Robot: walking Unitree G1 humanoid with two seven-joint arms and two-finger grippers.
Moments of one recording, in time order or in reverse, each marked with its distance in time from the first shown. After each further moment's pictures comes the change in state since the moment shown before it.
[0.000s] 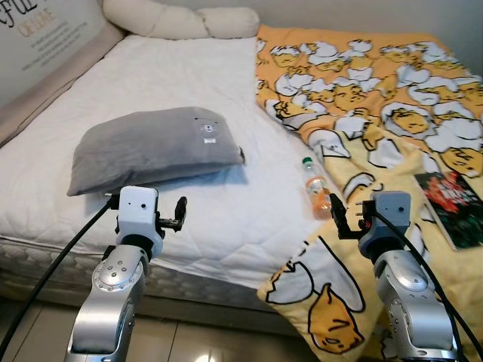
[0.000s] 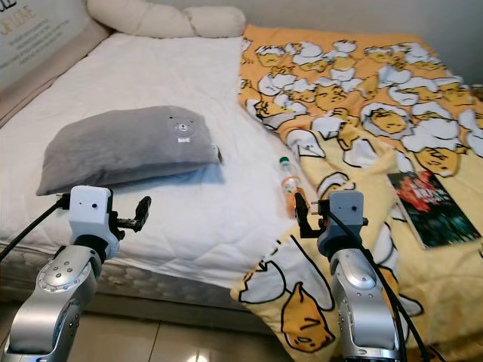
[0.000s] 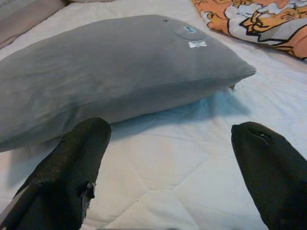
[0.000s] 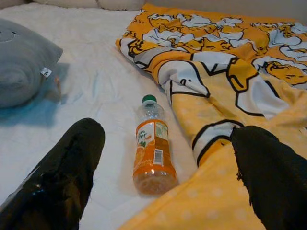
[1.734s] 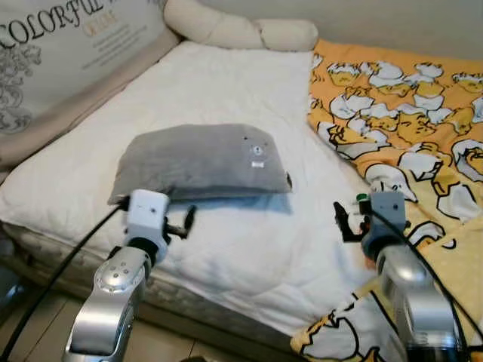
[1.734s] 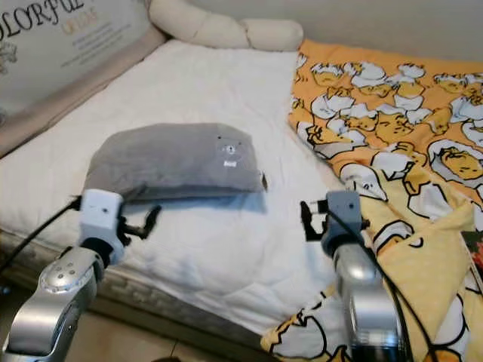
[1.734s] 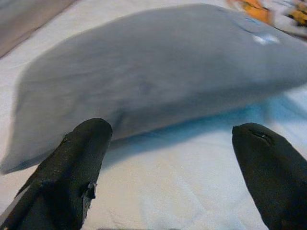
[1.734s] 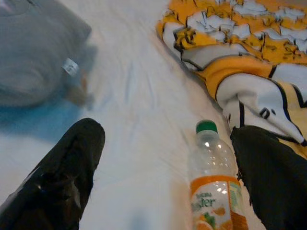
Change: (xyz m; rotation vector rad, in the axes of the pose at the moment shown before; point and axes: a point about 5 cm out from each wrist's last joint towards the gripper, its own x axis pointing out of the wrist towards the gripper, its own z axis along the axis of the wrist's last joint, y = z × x) left arm -0.002 -0.010 -0.005 0.090 0.050 -0.189; right arm 0.020 -0.016 -0.010 -0.094 0.179 -0.055
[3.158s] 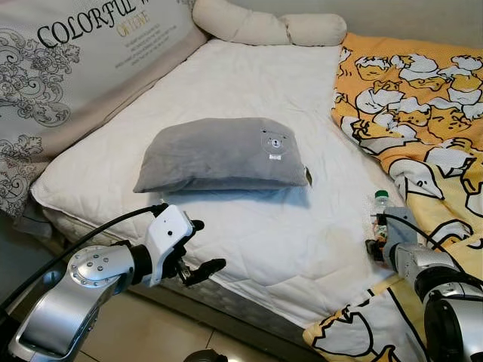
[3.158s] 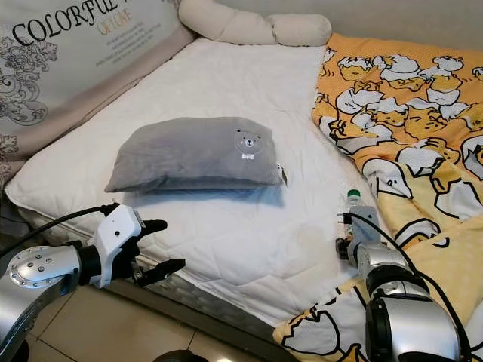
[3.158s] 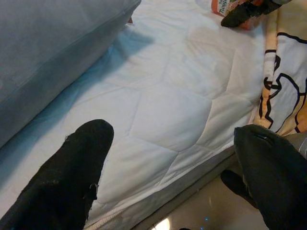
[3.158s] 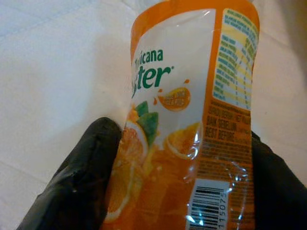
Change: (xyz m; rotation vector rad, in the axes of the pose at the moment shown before) left arm -0.028 -0.007 0.016 0.232 0.116 -0.670; right arm 0.043 -0.054 -0.063 0.044 0.568 -0.140
